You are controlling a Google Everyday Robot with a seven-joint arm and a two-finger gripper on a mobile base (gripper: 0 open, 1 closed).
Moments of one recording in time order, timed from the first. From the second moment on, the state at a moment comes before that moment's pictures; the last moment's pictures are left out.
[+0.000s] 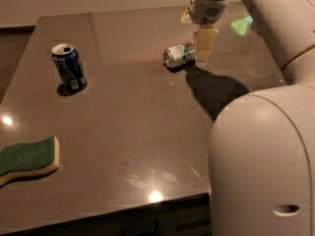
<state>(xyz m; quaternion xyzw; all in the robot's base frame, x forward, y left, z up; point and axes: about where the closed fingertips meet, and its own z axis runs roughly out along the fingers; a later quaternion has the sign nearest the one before) 0.688 -0.117 0.917 -0.75 0.65 -0.02 0.13</state>
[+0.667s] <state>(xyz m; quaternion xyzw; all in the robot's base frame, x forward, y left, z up) 0.719 -0.101 0.895 -0.78 0.62 -0.05 0.09</state>
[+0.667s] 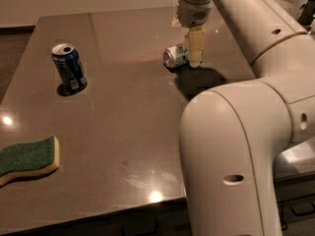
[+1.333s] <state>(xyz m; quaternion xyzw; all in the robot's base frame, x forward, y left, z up) 0.742 -0.098 0.874 -0.80 0.59 -0.06 0.07</state>
